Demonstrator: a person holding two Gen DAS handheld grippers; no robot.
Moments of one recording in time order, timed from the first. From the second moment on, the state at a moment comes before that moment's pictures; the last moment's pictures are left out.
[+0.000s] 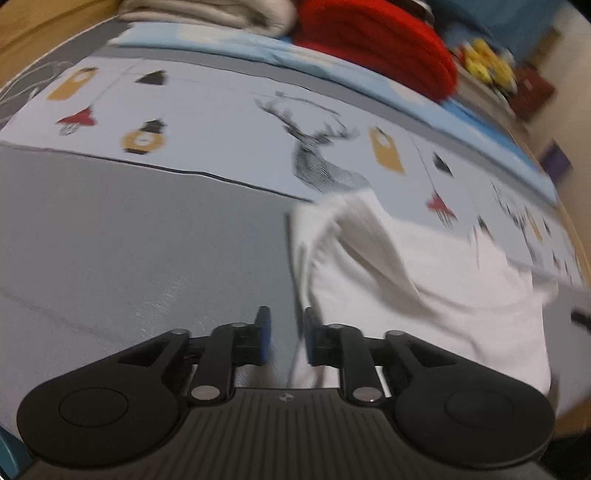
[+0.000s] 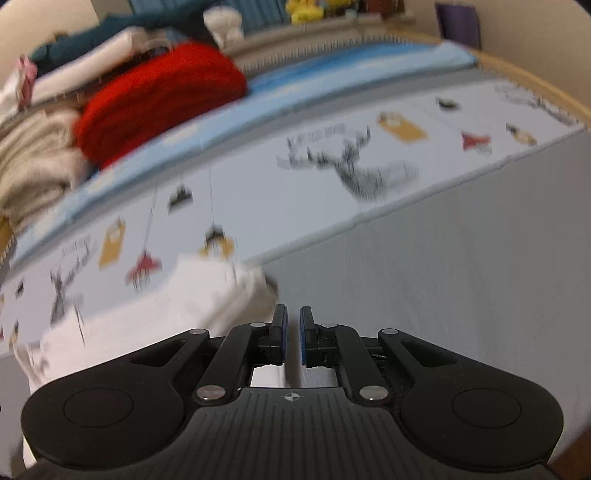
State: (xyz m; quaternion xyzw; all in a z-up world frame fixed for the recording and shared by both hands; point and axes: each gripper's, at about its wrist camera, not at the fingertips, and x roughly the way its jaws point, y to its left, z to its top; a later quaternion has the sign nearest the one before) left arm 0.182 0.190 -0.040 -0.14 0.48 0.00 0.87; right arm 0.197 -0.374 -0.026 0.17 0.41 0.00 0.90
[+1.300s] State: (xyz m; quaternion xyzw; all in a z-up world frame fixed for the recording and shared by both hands) left arm 0.304 0.150 -0.081 -0.04 0.51 -0.02 0.86; right arm 0.287 -0.313 -0.068 0.02 0.47 0.06 0.88
